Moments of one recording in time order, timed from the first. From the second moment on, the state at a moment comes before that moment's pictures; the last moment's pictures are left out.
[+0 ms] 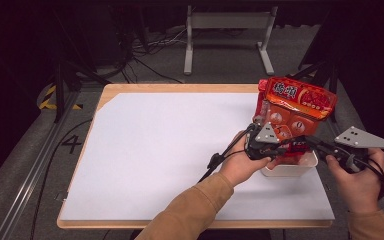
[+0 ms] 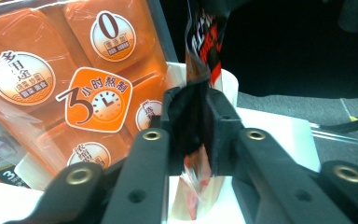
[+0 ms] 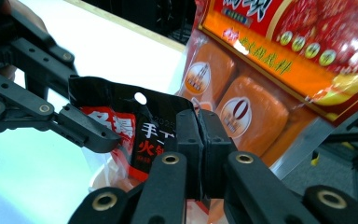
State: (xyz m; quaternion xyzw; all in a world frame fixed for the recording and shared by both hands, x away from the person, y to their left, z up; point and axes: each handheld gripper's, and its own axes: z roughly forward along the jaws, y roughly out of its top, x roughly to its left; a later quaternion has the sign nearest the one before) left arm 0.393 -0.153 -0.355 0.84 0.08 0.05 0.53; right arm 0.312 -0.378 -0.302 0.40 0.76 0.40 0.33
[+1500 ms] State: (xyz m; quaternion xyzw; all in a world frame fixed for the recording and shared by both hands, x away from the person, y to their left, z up) left arm 0.360 0.055 -0.326 0.82 0.20 0.13 0.53; right arm 0.324 -0.297 -0.306 0.32 0.74 0.52 0.28
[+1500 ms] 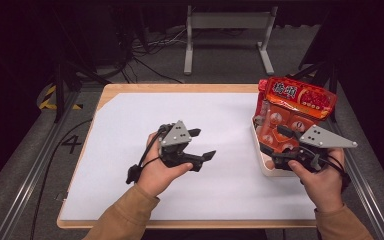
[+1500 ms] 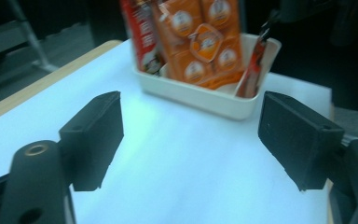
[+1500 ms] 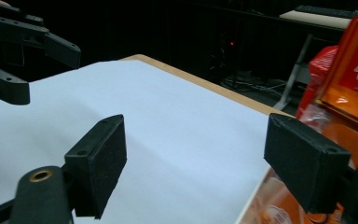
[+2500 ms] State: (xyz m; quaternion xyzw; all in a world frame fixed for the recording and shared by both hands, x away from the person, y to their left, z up) left arm 0.337 0.177 -0.390 0.78 0.30 0.17 0.53; right arm 0.324 -0.269 -0.381 0.28 0.74 0.55 0.25
